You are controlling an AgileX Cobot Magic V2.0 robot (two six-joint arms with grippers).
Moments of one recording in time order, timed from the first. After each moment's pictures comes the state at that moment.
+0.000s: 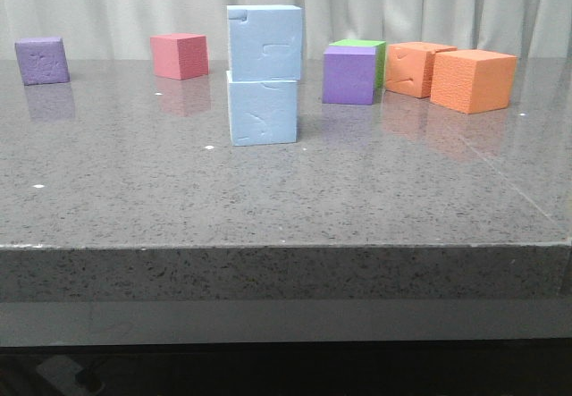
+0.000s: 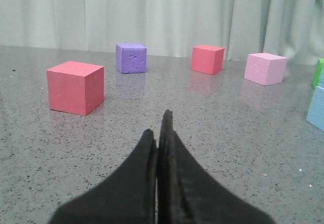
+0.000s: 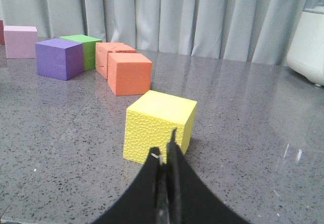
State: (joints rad) left arm -0.04 0.00 0.01 -0.05 0.07 -0.02; right arm -0.01 -0.01 0.03 0.09 0.04 -0.14
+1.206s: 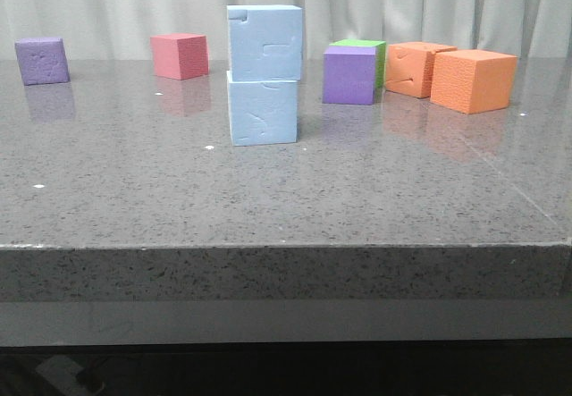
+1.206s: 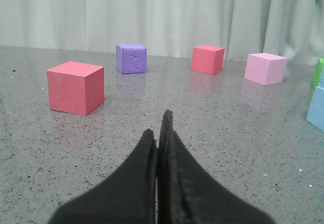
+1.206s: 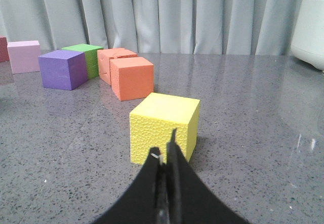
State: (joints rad) left arm -0.04 0.00 0.01 -0.05 0.07 -0.02; right arm -0.01 -0.01 0.03 0.08 0.03 -0.03
